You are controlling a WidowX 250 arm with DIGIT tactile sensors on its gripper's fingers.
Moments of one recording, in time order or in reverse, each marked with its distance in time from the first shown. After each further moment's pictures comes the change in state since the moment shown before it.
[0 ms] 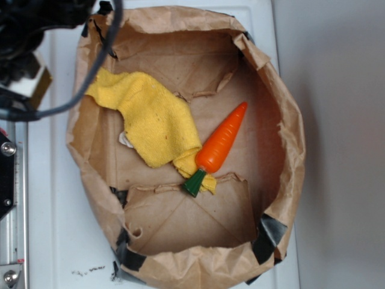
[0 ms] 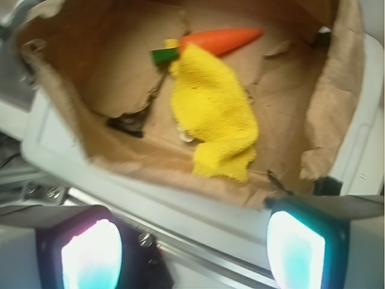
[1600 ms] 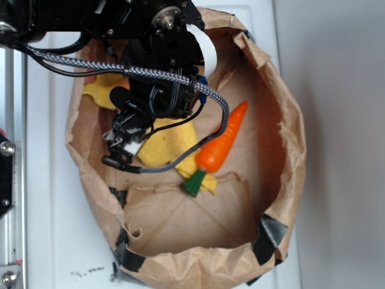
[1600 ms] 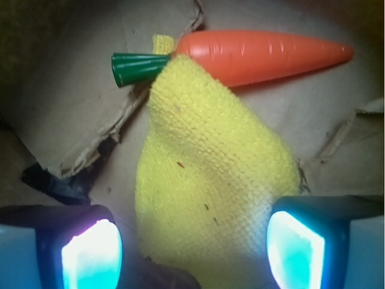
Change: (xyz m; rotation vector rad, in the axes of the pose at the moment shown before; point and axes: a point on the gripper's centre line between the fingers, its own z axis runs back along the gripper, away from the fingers) arm 0.043 0.005 -0.113 -0.100 -0.069 -0.128
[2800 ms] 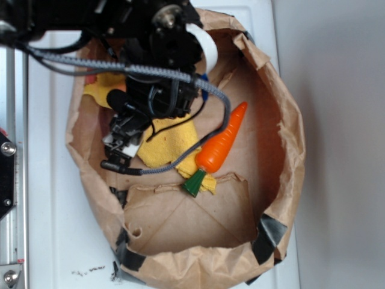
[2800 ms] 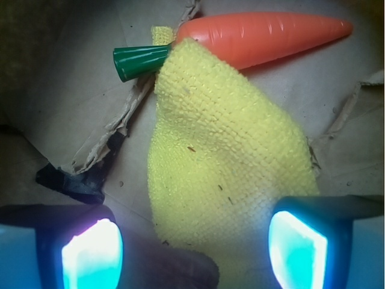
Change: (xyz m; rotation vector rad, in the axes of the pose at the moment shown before) arm 0.000 -0.006 0.000 -0.013 0.039 0.046
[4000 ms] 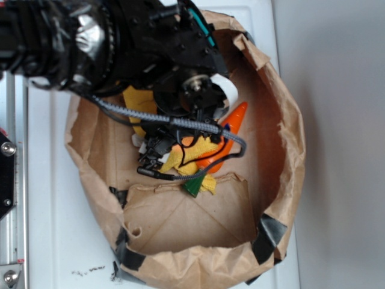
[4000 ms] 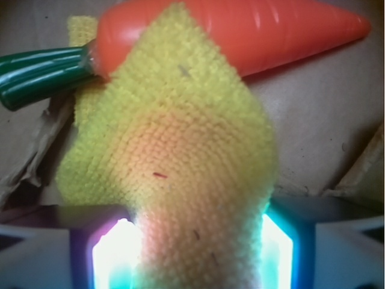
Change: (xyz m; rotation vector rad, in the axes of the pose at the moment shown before) arm 0.017 0.015 -0.041 0.116 0.049 0.017
